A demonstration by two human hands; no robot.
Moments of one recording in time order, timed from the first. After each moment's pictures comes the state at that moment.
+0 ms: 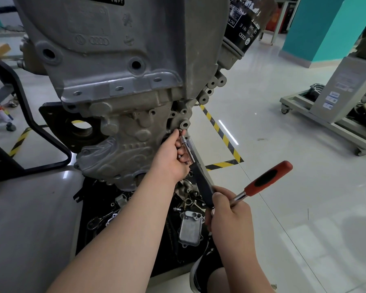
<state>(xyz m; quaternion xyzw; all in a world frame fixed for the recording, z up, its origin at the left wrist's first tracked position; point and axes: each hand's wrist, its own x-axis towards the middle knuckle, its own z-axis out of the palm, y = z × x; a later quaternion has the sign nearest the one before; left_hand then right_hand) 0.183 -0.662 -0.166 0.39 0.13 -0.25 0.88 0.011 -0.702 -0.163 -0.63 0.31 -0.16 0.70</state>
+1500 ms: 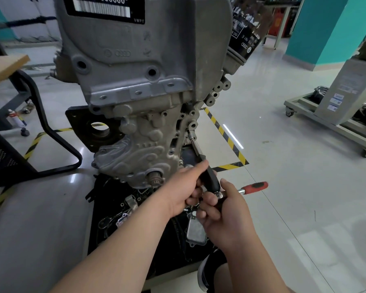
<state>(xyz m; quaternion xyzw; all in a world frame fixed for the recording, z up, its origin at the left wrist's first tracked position) 0.113 -0.622 -0.169 0.65 -0.03 -0.34 0.68 0.023 -0.697 -0.160 -0.28 0.27 -0.01 0.92</state>
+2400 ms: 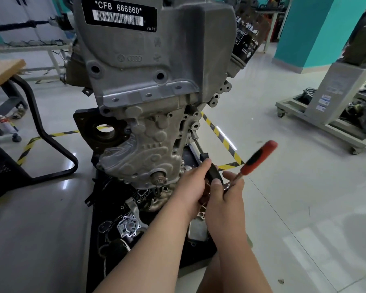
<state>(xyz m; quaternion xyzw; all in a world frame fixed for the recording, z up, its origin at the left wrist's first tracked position) 0.098 -0.628 -0.172 0.59 0.03 -0.34 0.73 0.018 -0.668 -0.174 -0.73 0.30 -0.23 0.58</state>
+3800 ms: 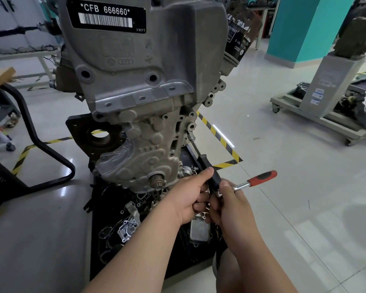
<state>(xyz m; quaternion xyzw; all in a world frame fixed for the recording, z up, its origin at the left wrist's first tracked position) 0.097 -0.614 -0.167 0.58 0.01 -0.41 0.71 0.011 -0.687 -0.182 -0.56 0.27 -0.14 0.77</state>
